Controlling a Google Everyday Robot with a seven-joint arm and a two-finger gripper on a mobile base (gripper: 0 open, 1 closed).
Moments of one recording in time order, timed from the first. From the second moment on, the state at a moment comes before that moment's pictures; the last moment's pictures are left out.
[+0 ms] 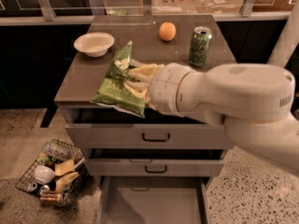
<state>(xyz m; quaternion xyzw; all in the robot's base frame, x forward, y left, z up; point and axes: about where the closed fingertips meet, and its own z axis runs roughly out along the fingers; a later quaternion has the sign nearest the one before) 0.498 0.025 0.931 -0.54 0.59 0.04 0.59</state>
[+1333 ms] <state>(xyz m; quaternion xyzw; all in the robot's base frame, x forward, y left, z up) 0.647 0.019 1.032 -0.60 0.54 0.02 0.59</state>
